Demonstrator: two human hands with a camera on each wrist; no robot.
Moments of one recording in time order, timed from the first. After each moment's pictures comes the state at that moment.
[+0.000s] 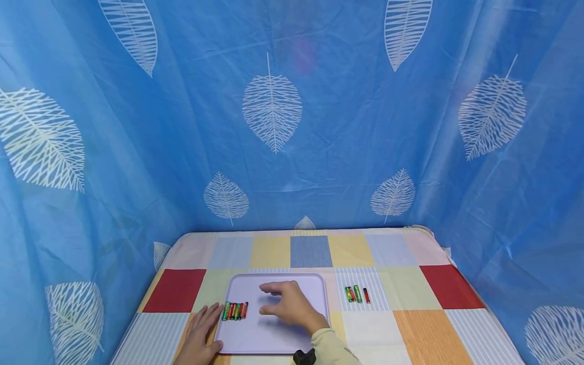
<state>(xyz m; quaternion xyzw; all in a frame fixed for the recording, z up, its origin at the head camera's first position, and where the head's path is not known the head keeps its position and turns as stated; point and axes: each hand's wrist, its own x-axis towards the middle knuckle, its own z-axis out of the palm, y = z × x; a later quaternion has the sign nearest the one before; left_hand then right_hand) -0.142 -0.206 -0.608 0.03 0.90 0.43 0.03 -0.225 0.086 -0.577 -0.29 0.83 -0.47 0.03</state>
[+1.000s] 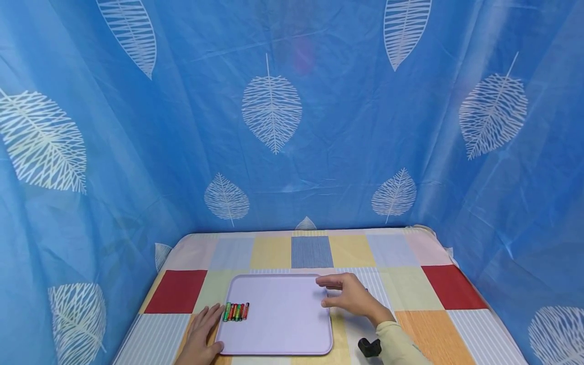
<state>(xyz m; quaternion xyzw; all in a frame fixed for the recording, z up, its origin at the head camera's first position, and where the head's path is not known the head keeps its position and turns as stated) -0.143 -0.207 -0.607 0.04 0.90 0.44 0.02 -0.238 0.241 -0.560 -0.26 0.84 -0.47 0.08</state>
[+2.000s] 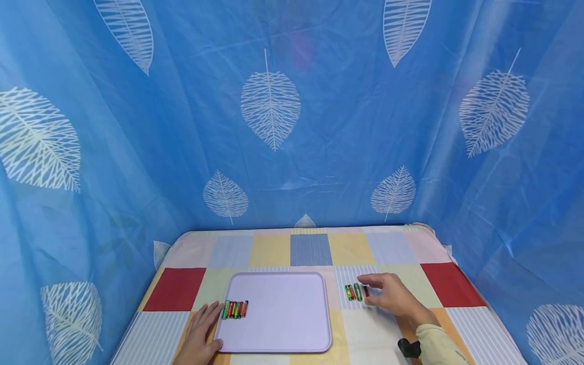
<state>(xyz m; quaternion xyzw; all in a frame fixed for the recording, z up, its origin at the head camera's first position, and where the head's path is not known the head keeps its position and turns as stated) -0.143 -0.201 -0.606 0.03 0.91 0.42 0.04 -0.226 0.338 -0.562 -0.13 0.91 -0.39 0.08</state>
